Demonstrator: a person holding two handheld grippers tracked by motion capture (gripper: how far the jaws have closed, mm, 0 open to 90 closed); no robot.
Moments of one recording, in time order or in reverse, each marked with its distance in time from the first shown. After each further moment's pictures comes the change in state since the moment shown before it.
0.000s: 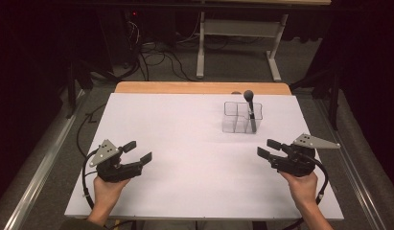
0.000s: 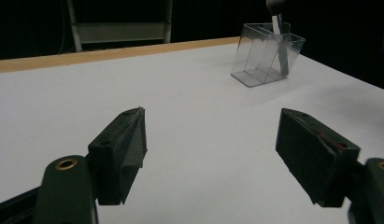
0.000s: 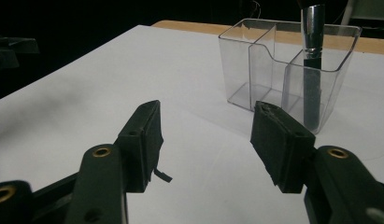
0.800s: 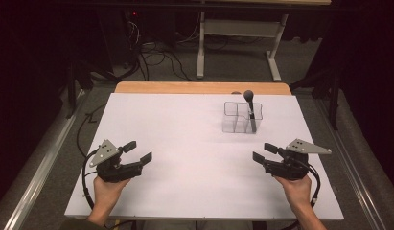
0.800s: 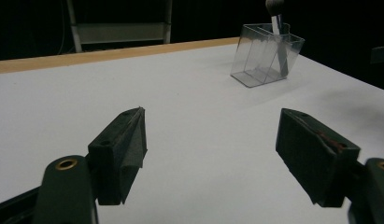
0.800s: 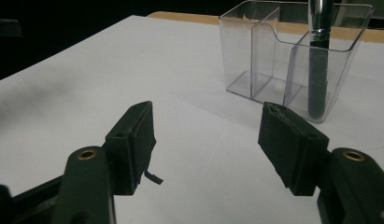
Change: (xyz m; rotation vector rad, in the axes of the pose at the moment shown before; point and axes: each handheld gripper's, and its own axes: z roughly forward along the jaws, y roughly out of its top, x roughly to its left) left arm 0.000 0.000 0.000 -0.003 -0.002 0.000; right arm 0.004 -0.017 0.013 0.007 -0.029 -0.018
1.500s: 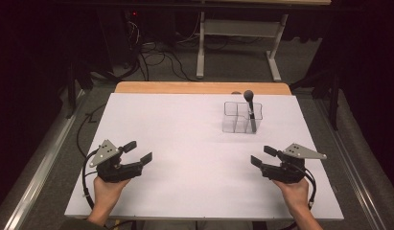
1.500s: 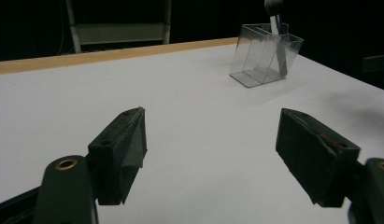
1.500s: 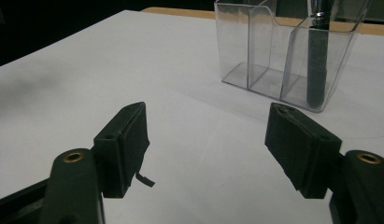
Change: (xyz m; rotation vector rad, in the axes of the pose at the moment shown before) left arm -0.001 0.000 0.000 0.000 -0.002 0.003; right arm 0.001 -0.016 0.008 -0.008 -0.027 -0.011
